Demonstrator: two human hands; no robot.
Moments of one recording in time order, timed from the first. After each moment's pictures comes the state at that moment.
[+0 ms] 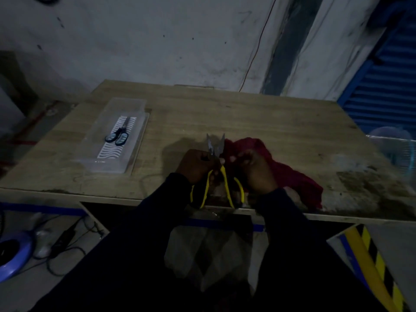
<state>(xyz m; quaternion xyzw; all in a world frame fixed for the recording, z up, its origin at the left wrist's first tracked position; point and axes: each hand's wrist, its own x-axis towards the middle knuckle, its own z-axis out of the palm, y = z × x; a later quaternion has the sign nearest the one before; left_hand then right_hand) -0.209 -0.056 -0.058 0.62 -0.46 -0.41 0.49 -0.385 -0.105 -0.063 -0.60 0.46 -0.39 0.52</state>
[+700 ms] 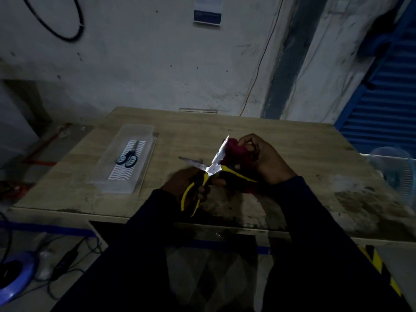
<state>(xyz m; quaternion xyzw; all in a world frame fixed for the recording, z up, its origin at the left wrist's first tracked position) -0.190 -0.030 -0.009 0.44 -0.24 -0.71 0.49 -0.392 -0.116 0.041 -0.73 0.29 -0.36 0.50</state>
